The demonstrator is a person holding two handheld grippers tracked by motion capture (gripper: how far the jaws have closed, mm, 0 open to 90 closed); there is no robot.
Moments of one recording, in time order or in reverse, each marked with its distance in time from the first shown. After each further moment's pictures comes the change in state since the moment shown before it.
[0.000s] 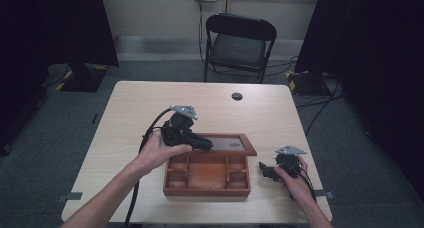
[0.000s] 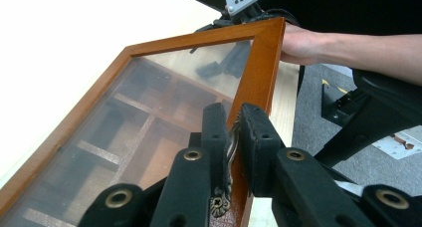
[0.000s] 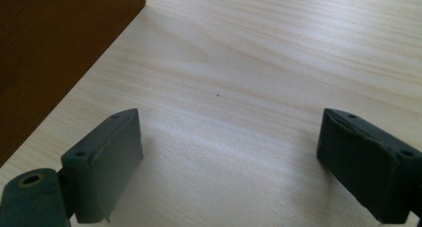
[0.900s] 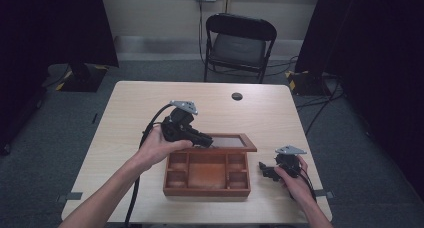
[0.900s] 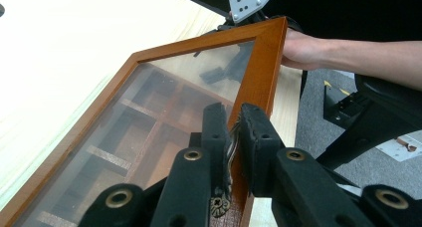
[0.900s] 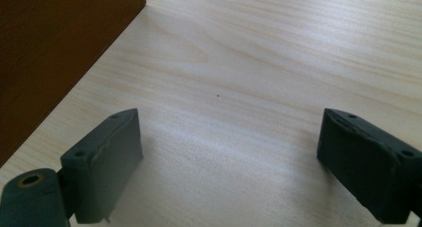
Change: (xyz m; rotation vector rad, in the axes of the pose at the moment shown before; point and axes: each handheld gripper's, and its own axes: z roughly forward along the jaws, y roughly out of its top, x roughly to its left) left arm 0.003 0.008 -0.004 -0.002 0.012 -0.002; right arm 0.000 0.000 0.000 0.000 0.000 -0.002
